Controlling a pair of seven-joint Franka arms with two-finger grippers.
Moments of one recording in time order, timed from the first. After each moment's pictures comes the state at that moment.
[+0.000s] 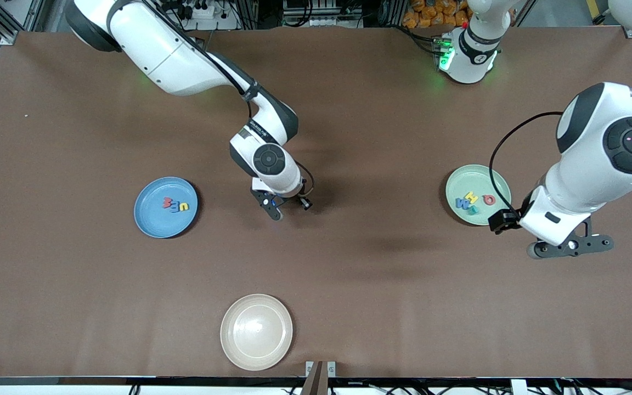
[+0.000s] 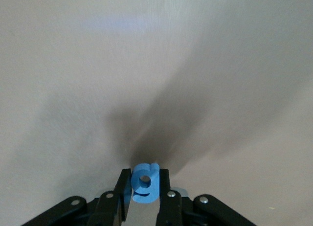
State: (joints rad) left arm 0.37 0.50 -0.76 -1.40 0.46 1.76 -0.50; right arm 0.36 0.77 0.38 -1.59 -0.16 2.25 1.63
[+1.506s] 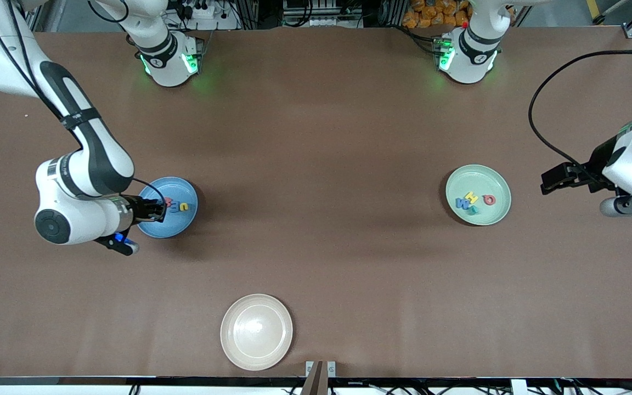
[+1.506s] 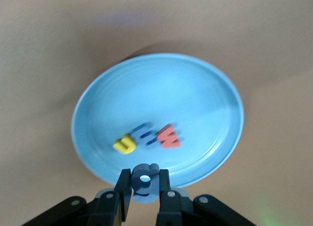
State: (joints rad) left arm -0.09 0.19 0.02 -1.45 -0.03 1.64 -0.11; right arm -0.41 0.61 0.54 -1.71 -0.16 1.83 0.60
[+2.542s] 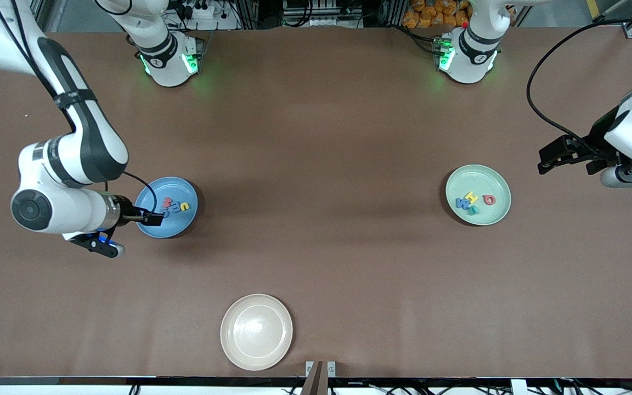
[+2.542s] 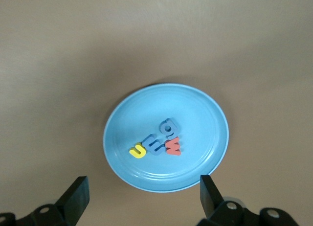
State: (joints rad) left arm -0.07 0.10 -0.05 -1.50 -0.03 1.64 -0.11; right arm -0.34 0.47 0.50 -1.68 -0.16 1.85 0.53
